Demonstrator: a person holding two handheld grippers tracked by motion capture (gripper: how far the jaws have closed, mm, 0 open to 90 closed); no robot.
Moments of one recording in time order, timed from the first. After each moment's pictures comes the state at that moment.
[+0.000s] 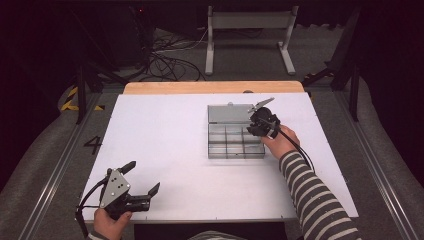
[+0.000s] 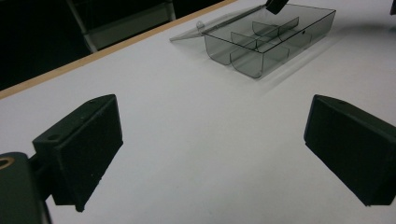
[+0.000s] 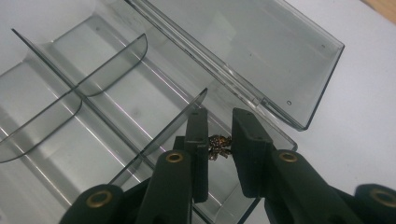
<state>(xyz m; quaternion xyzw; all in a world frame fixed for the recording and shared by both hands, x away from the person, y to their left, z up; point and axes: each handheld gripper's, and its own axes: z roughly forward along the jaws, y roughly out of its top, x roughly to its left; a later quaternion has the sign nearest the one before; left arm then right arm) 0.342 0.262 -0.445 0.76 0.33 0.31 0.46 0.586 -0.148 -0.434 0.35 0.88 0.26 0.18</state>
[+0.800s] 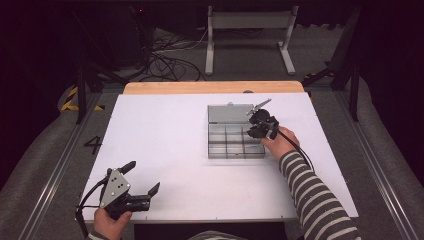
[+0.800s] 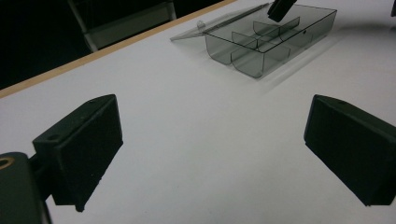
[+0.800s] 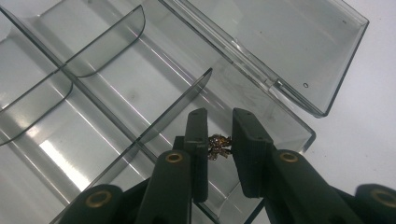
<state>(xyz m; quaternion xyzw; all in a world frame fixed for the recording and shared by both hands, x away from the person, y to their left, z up) 0.342 0.263 -0.446 0.76 0.33 0.31 0.46 0.591 -0.146 -0.444 0.35 0.89 0.24 0.15</state>
